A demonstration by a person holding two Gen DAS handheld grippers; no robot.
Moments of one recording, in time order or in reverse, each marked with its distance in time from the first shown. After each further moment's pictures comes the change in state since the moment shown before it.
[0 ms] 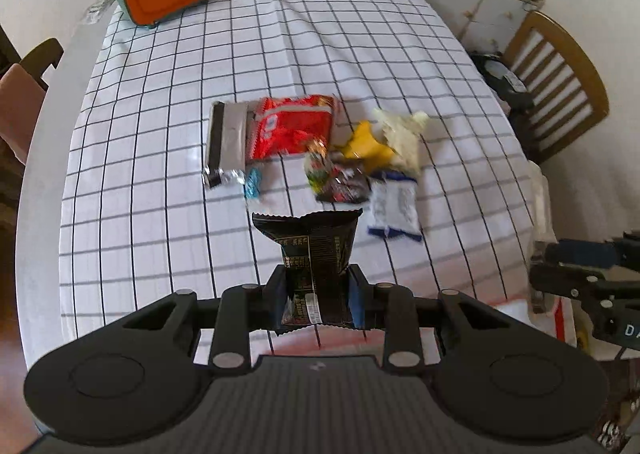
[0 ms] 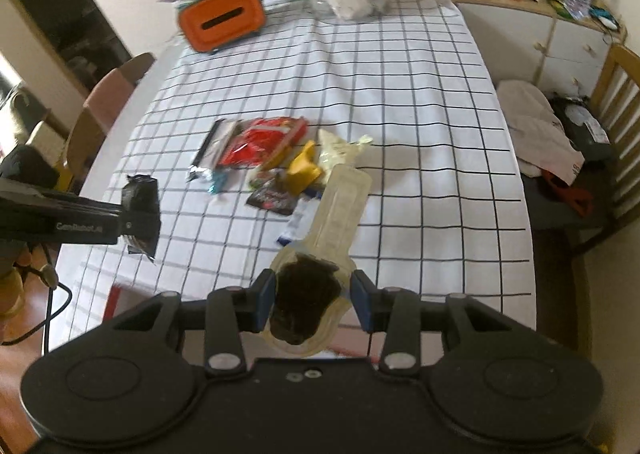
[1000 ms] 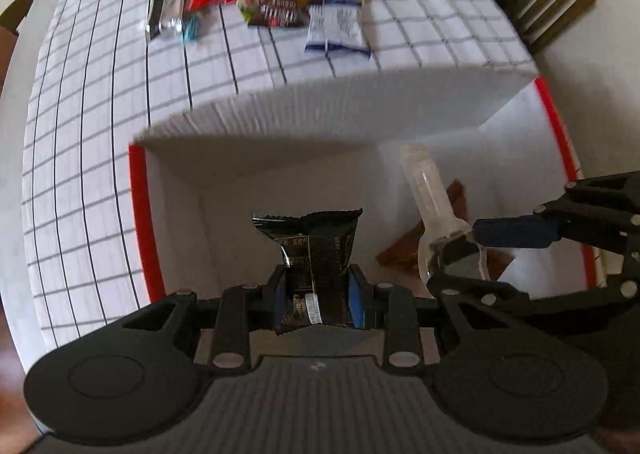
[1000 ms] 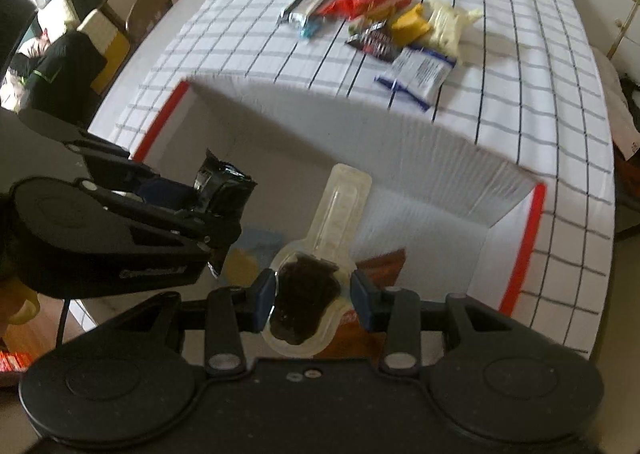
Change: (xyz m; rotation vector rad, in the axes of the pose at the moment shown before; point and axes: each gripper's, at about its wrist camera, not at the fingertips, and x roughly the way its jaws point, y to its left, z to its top) left arm 0.034 -0.064 -0.116 0.090 0.220 0.047; right arm 0.029 0.054 -0.111 -0.198 0.226 0.092
